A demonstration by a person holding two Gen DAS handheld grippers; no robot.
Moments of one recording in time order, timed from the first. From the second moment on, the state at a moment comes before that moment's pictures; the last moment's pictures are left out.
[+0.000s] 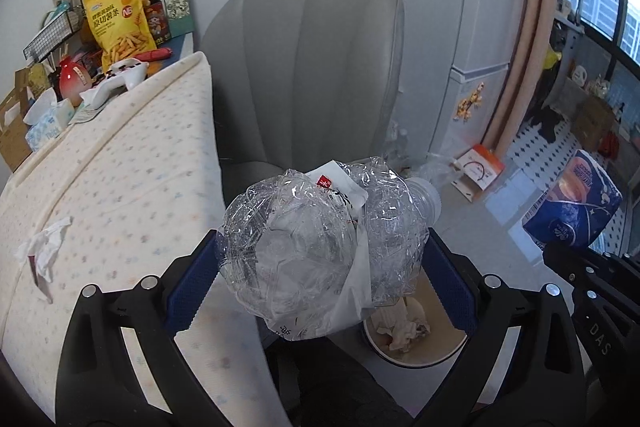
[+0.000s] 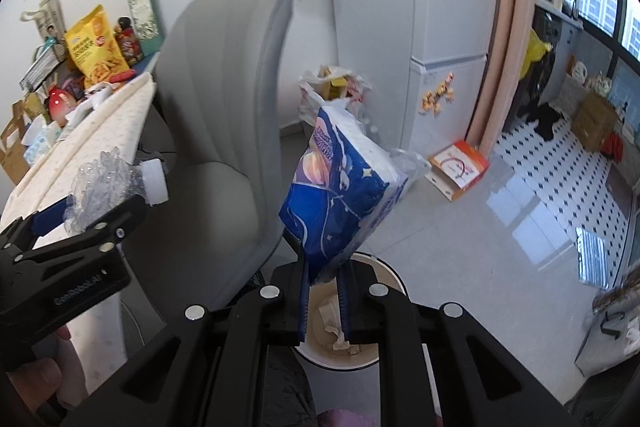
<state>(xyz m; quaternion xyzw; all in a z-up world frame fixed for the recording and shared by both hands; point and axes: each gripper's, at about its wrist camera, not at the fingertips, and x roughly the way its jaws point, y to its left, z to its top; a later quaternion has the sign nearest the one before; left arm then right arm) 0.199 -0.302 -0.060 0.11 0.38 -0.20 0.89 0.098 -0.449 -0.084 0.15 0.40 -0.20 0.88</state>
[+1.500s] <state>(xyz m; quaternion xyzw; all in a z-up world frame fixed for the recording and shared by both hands) 0.161 -0.375 -0.068 0.14 0.40 -0.28 0.86 0.011 -0.538 -0.088 0.21 0.36 -0.30 0.86</state>
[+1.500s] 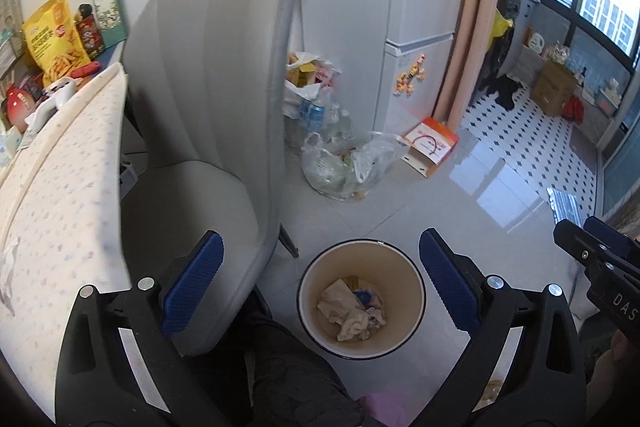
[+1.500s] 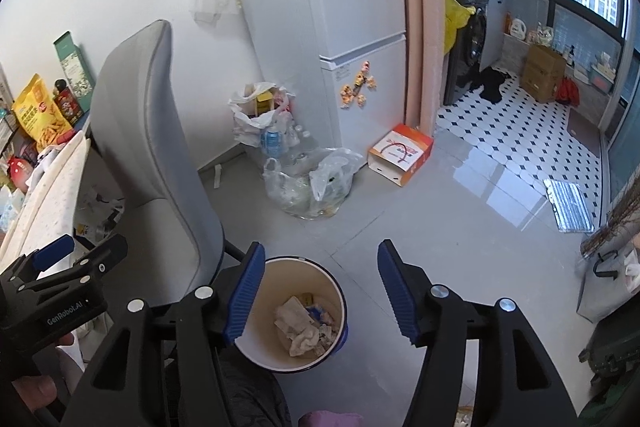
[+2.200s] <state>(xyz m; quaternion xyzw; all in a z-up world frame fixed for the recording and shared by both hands) 0.172 -0.222 -0.003 0.06 0.34 -0.19 0.92 0.051 -0.415 -0.012 0.14 0.32 -0.21 0.91</state>
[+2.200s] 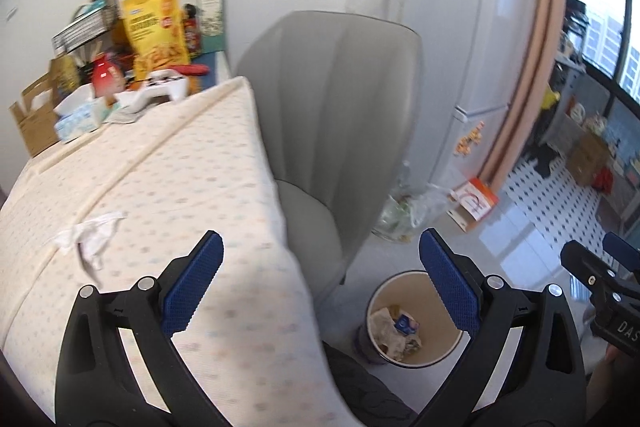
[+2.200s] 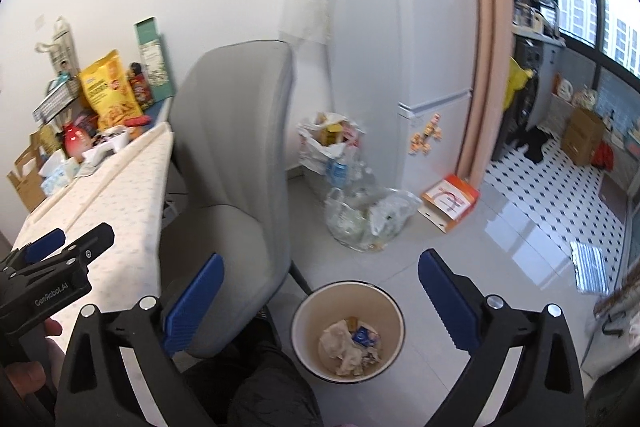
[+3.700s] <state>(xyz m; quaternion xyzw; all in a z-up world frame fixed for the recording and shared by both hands) 0.227 0.022 -0.055 -0.04 0.40 0.01 0.92 0.170 -0.195 -0.029 0.04 0.37 -0.06 0.93</state>
